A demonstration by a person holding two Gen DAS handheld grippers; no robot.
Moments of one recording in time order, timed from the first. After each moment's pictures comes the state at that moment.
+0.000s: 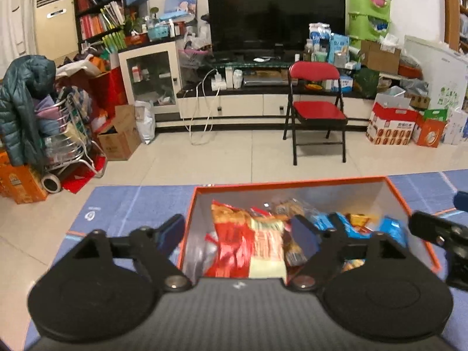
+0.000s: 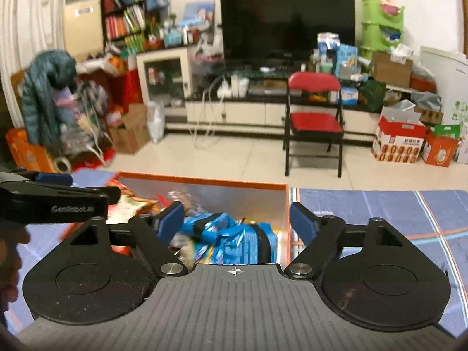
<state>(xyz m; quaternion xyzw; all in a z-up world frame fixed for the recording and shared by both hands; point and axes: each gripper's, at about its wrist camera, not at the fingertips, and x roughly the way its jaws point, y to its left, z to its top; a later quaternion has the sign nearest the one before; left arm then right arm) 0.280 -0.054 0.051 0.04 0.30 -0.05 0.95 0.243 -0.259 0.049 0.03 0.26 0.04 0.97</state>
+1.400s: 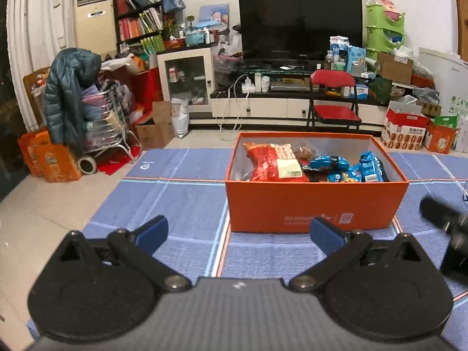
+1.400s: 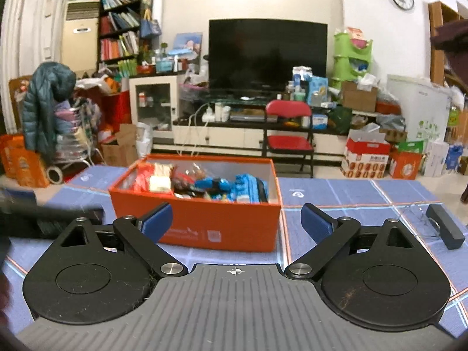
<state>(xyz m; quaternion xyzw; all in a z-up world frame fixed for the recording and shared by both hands) 0.112 -0.038 0.042 0.04 0.28 0.02 0.96 0.066 -0.202 0.048 0.01 0.20 -0.03 0.98</state>
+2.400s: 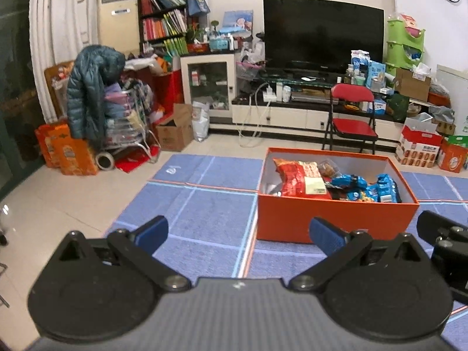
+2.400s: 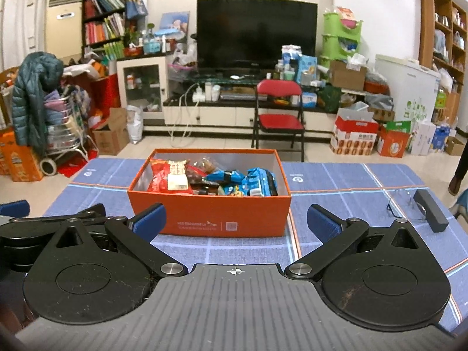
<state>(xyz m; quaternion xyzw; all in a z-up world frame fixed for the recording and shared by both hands) 0.094 -0.006 0.070 0.01 0.27 0.05 0.96 0.056 -0.158 0.091 0.01 0.25 -0.06 0.97</state>
